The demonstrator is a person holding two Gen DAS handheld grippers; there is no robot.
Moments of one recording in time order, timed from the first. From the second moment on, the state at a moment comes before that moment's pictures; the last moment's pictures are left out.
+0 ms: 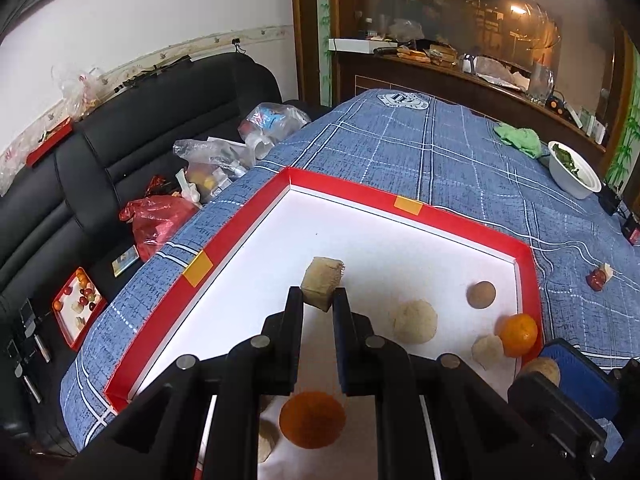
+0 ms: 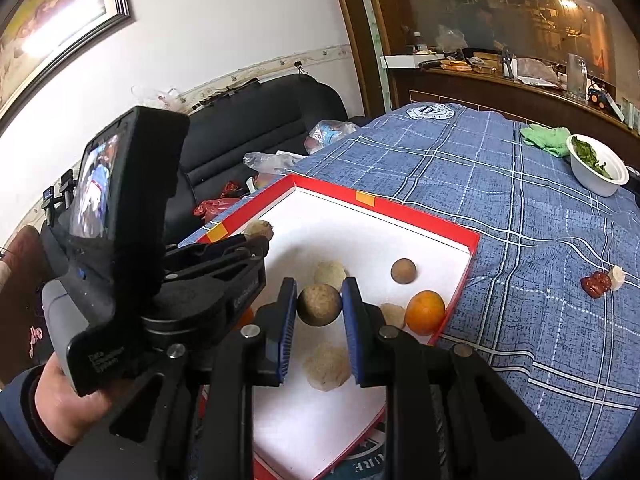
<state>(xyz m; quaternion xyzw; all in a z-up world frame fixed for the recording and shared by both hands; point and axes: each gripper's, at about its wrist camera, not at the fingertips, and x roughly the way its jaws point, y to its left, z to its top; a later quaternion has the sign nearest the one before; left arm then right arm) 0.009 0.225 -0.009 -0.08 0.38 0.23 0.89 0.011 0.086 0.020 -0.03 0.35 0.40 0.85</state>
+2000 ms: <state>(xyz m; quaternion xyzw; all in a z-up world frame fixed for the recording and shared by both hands) 0.012 0.242 -0.014 -0.12 0.40 0.28 0.87 0.019 0.092 -0.004 -0.04 0.40 0.37 0.84</state>
